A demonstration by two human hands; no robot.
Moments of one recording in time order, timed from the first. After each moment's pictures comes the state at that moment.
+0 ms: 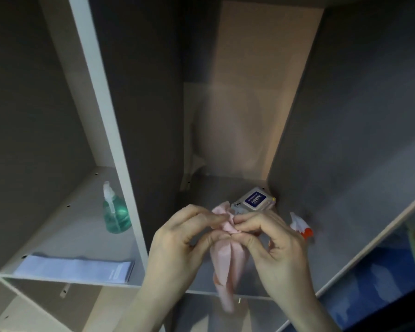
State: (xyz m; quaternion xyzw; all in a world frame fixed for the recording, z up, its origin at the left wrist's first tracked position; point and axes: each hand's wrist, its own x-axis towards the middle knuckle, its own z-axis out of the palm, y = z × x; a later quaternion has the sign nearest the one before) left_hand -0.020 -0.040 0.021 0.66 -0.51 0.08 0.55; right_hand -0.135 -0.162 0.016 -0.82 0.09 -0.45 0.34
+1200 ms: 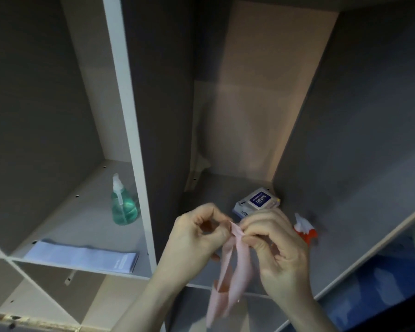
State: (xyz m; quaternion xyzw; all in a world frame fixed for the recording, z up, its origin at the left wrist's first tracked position) left_hand -0.024 -0.040 0.019 0.65 -0.37 -0.18 0.64; right_hand -0.136 -0.159 0.009 -0.82 0.00 -0.49 0.30
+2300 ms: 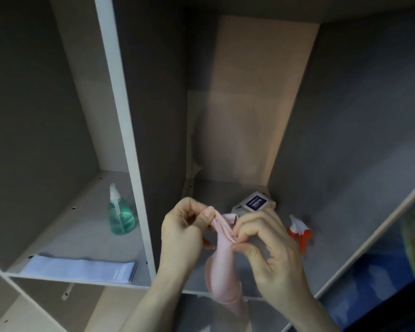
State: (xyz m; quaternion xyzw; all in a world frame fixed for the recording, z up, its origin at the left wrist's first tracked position) left_hand -0.024 -0.051 0.021 0.62 -0.25 -0.14 0.73; right_hand -0.142 -0.150 0.024 -0.84 0.00 -0.45 0.29
